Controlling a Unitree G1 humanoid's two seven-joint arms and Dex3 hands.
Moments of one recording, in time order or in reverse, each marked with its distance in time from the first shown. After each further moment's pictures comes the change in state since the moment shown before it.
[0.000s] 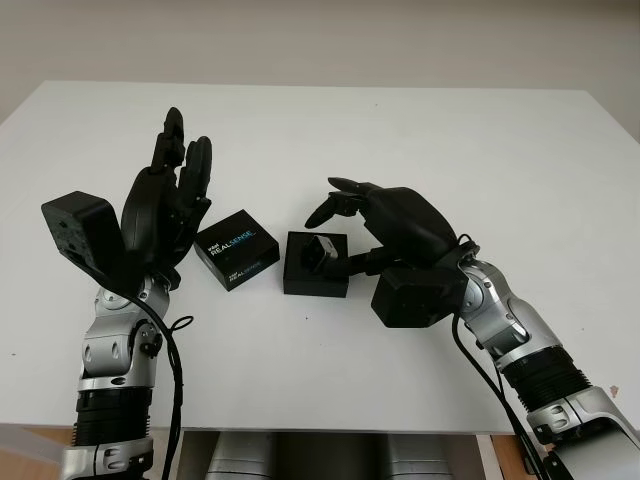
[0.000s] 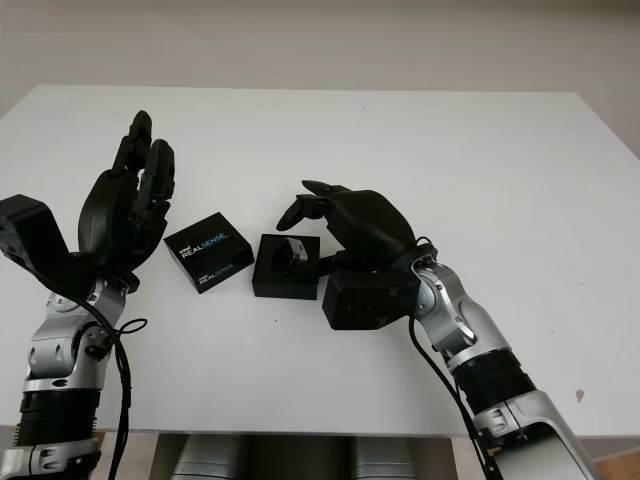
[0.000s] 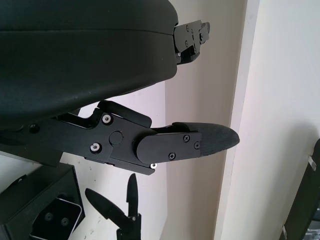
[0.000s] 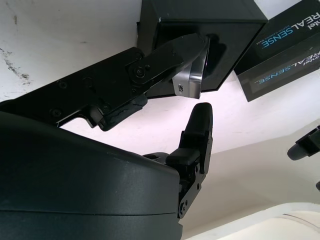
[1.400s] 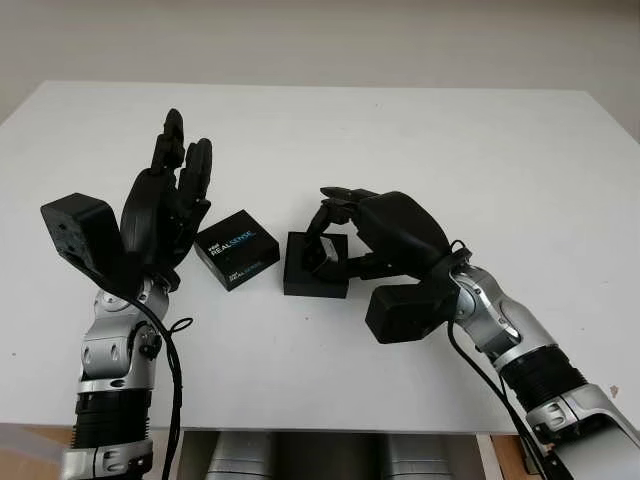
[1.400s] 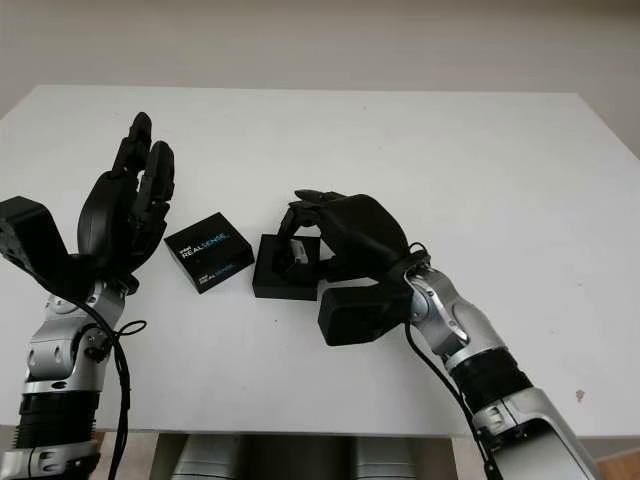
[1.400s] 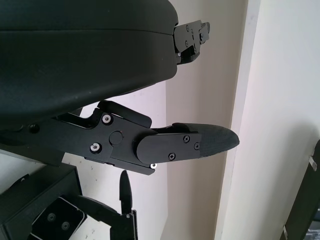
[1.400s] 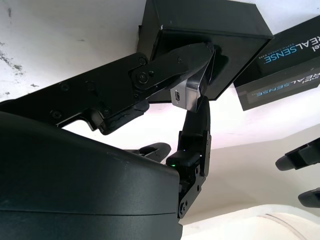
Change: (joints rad) left arm 0.009 0.000 0.001 -0.011 -0.001 0.006 -0.001; right arm -0.020 -0.016 0.050 0.054 -0.104 -0.073 -0.107
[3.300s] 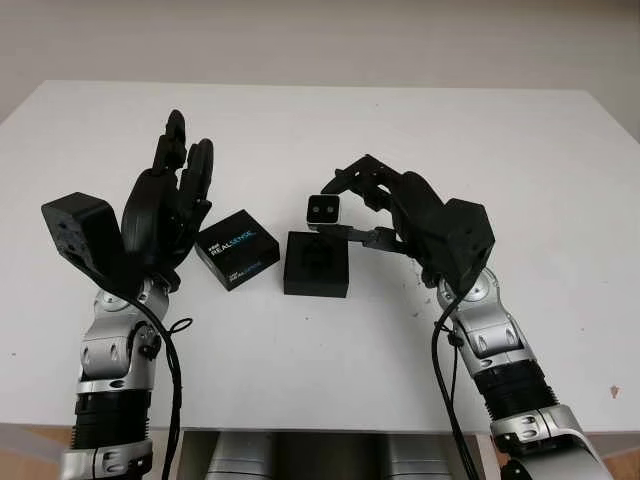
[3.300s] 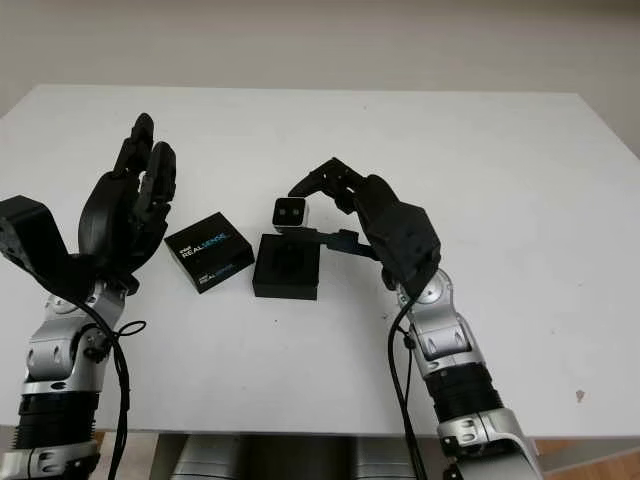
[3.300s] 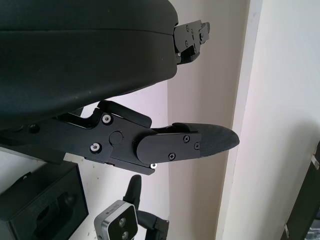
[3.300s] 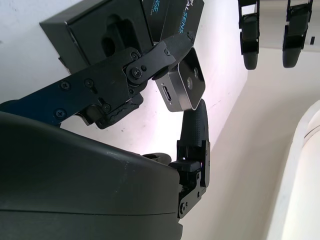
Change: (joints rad) left arm 0.001 0.000 0.000 -0.005 0.000 0.012 -0.006; right arm 0.103 0.232 -0.274 -0.154 0.677 0.424 0.260
